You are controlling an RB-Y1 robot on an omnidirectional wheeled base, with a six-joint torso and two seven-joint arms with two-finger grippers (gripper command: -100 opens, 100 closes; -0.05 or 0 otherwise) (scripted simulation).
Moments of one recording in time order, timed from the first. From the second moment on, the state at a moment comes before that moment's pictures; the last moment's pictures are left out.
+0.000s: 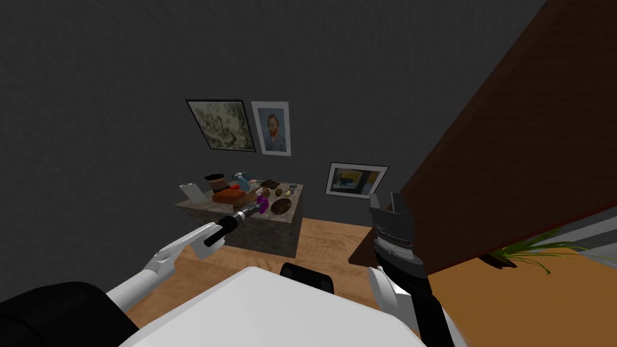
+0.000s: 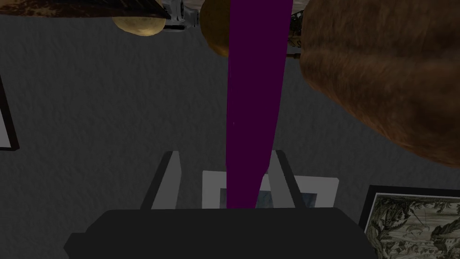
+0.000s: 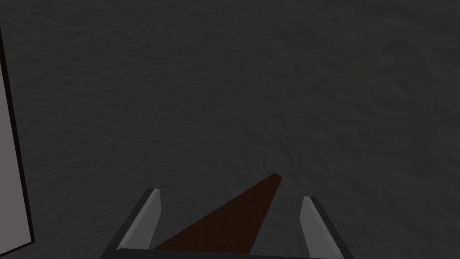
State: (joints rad) left arm 0.45 0.83 0.09 -1.74 -0.36 -0.07 -0.32; right arm 0.47 -0.04 0.01 -2.35 0.08 -0.55 -0.06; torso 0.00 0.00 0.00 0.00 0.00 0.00
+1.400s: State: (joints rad) left arm 0.50 0.93 0.01 -1.81 -0.33 -0.13 -0.27; right arm 0.47 -0.04 0.01 -2.35 0.08 -0.55 -0.06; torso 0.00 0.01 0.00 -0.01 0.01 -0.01
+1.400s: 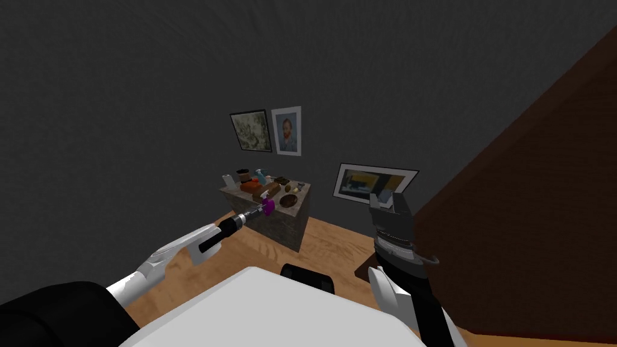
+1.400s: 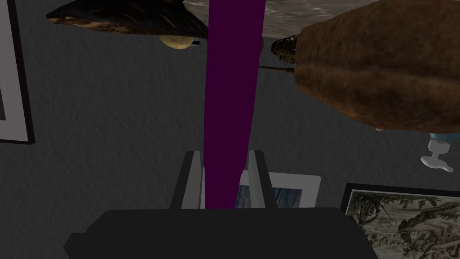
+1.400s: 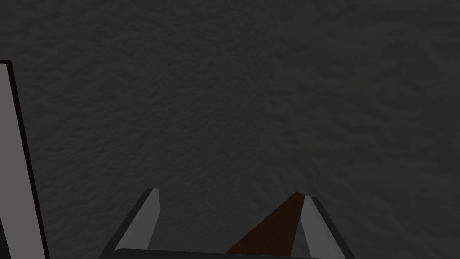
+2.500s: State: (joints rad) left arm 0.56 1.06 0.10 -1.92 -0.26 0.01 -0.21; right arm 0.47 -0.04 0.01 -2.35 0.08 -0.55 -0.06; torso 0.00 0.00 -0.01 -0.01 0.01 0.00
